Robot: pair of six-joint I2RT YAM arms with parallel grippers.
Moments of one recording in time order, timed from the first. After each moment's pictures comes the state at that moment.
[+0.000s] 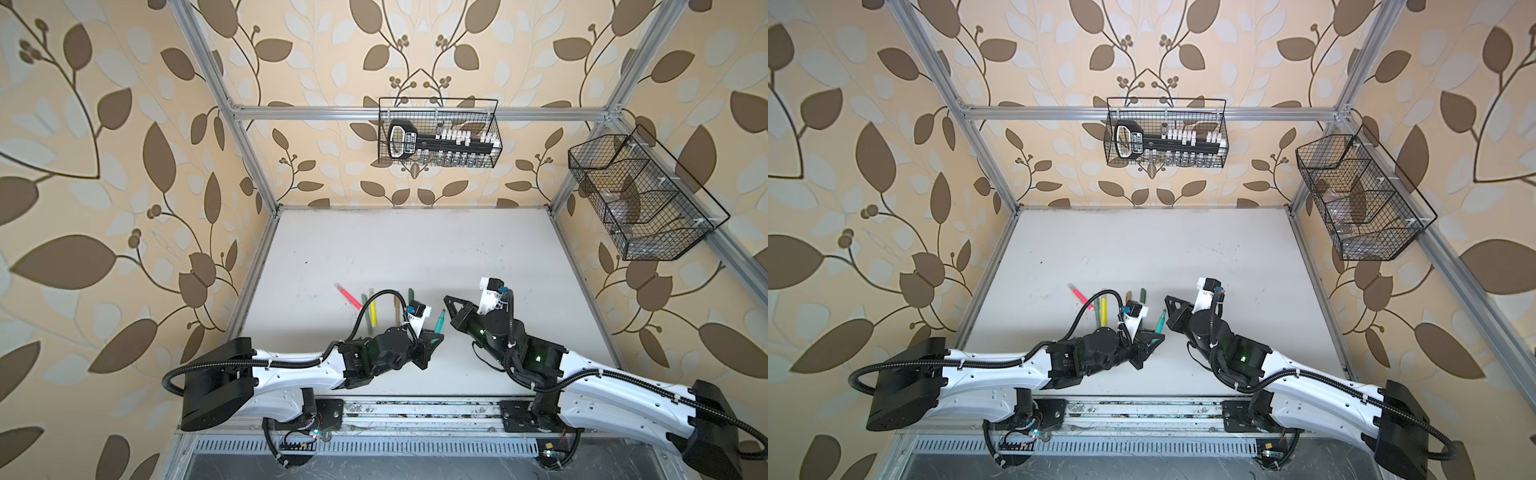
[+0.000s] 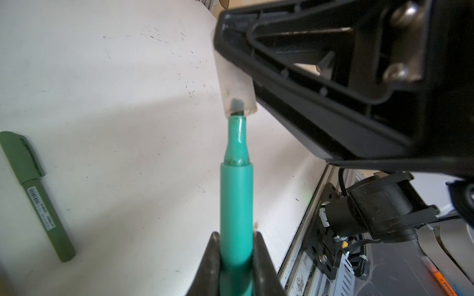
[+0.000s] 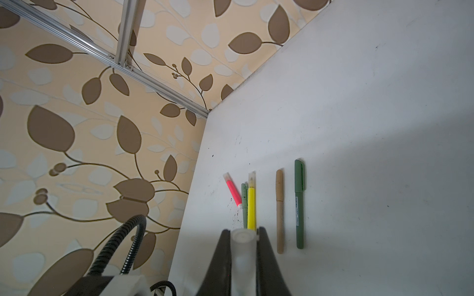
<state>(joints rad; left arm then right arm) -1.19 1.22 0.48 0.39 -0.14 -0.62 1.00 0.88 0.49 0.07 0.47 1.10</state>
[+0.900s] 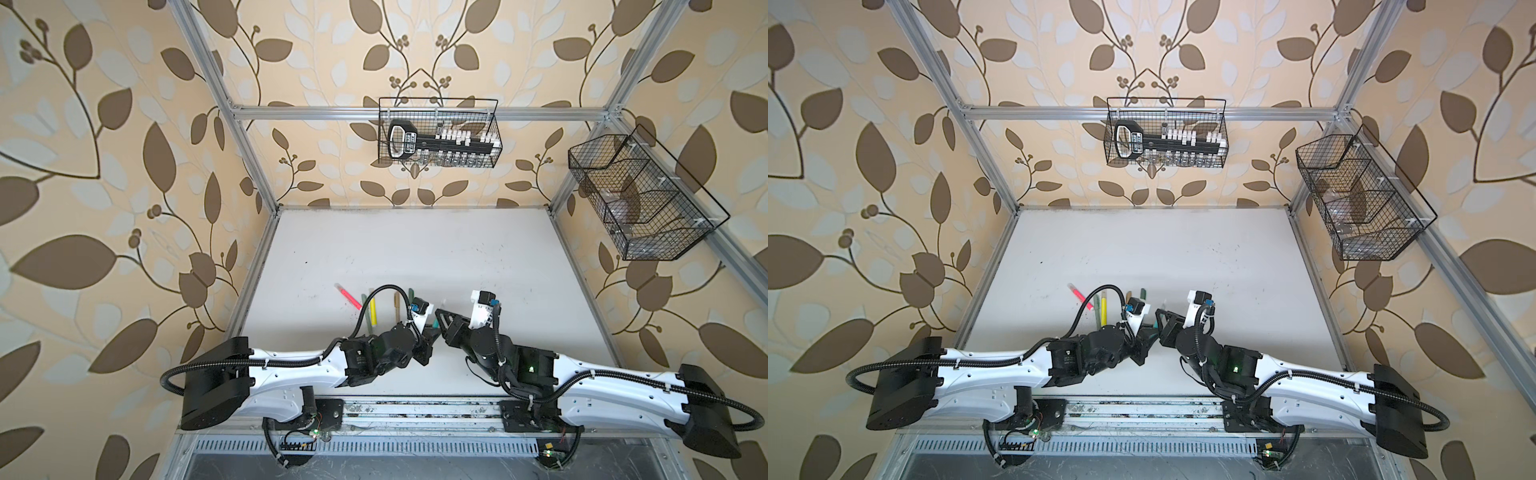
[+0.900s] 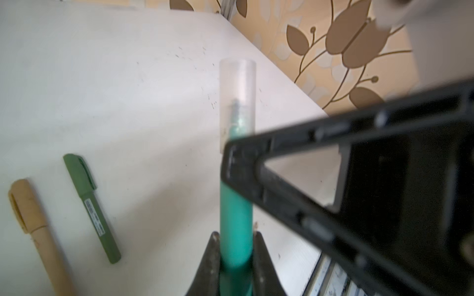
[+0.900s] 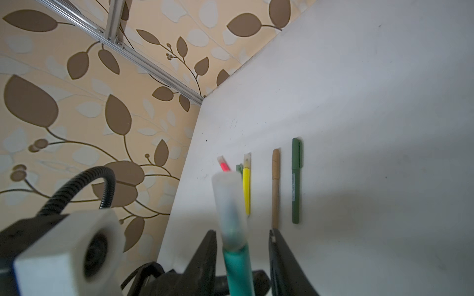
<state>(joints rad) -1.20 1.22 0.56 0.28 -0.27 -0.52 1.18 0.93 0.49 0.03 0.62 1.13</state>
